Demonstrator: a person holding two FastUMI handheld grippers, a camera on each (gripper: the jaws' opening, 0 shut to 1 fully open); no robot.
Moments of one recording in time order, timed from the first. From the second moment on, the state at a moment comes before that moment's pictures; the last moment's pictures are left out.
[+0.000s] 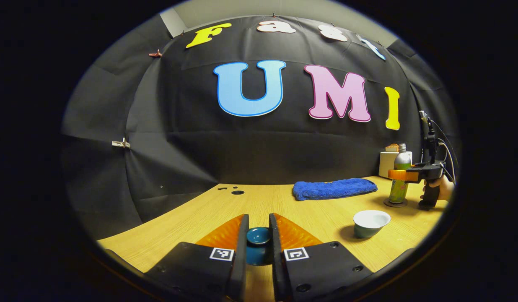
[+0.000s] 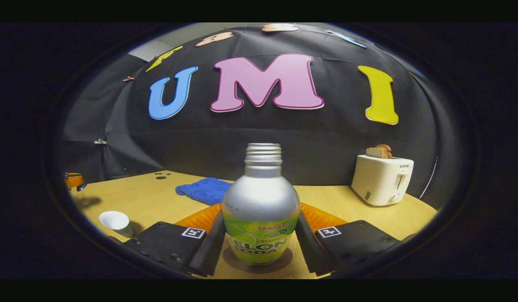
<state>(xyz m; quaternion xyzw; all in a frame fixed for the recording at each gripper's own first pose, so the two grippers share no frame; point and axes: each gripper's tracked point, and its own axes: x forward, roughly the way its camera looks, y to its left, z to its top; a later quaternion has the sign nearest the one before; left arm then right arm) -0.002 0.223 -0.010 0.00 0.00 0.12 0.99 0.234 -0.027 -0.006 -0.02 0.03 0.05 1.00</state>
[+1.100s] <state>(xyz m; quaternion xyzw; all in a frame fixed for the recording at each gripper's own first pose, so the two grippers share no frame) -0.002 0.223 -0.010 0.00 0.00 0.12 0.99 0.160 -0.046 -0.022 -0.03 0.09 0.00 1.00</state>
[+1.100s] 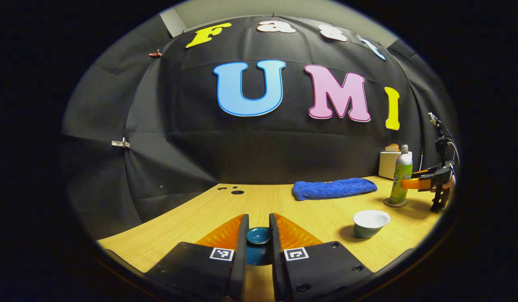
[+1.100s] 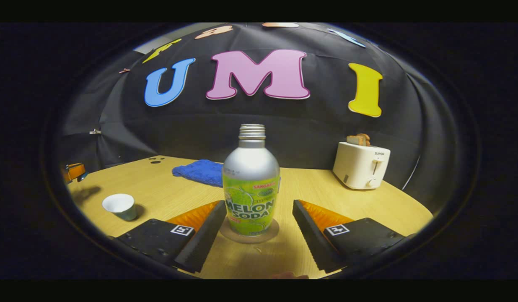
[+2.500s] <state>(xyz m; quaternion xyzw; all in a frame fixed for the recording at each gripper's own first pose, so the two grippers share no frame) 0.091 0.019 -0.024 0.06 0.07 -0.08 0.99 0.044 -0.049 -0.001 -0.01 0.01 0.01 1.00</state>
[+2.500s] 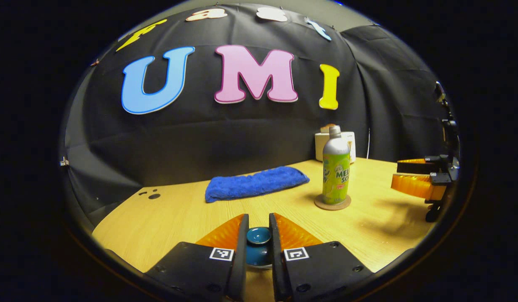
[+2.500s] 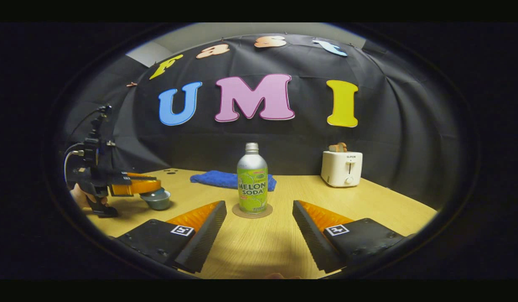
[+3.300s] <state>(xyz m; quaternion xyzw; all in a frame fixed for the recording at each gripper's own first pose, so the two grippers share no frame) 0.097 0.019 -0.034 0.05 0.09 -0.06 0.99 0.042 -0.048 0.000 0.00 0.00 0.01 1.00</state>
